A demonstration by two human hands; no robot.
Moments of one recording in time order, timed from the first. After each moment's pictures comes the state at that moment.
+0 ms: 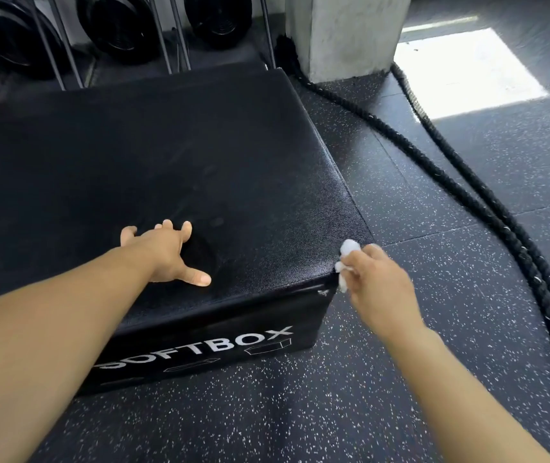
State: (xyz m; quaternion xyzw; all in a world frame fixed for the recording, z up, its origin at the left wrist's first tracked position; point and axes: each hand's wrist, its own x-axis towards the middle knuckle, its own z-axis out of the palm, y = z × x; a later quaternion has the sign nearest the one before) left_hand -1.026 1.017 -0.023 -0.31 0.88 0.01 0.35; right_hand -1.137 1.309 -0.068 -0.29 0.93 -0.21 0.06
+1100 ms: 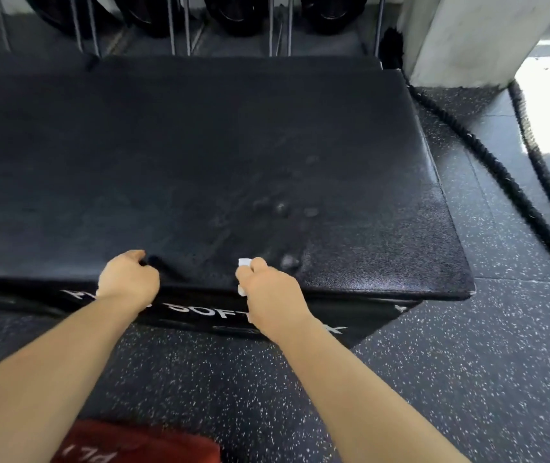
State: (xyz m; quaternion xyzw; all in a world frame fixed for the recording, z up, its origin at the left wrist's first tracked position) left_hand -0.846 0.993 -0.037 -0.69 0.66 0.28 -0.06; right_hand -0.998 1.134 -0.059 -0.61 0.77 -0.08 0.17
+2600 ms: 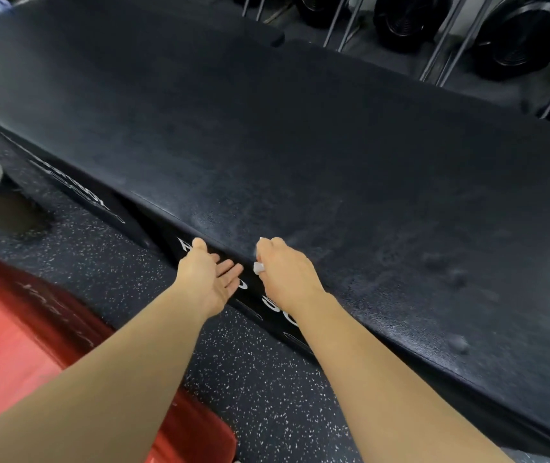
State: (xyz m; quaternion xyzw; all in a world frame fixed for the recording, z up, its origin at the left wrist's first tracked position) left_hand -0.730 0.929 -0.047 -0.63 0.06 0.69 -0.35; right_hand -0.860 0.962 -0.055 -0.72 0.67 -0.05 0.20
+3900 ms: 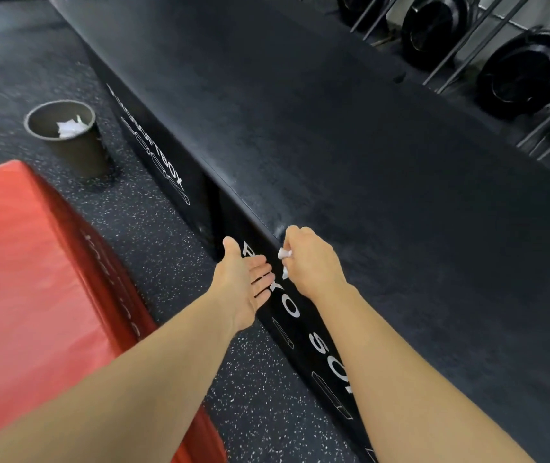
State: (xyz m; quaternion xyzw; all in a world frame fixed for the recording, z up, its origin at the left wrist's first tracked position) left_hand -0.636 0.898 -0.061 -0.58 0.05 0.72 -0.39; right_hand -0.758 0.861 -0.055 -0.75 0.63 -0.04 0.20
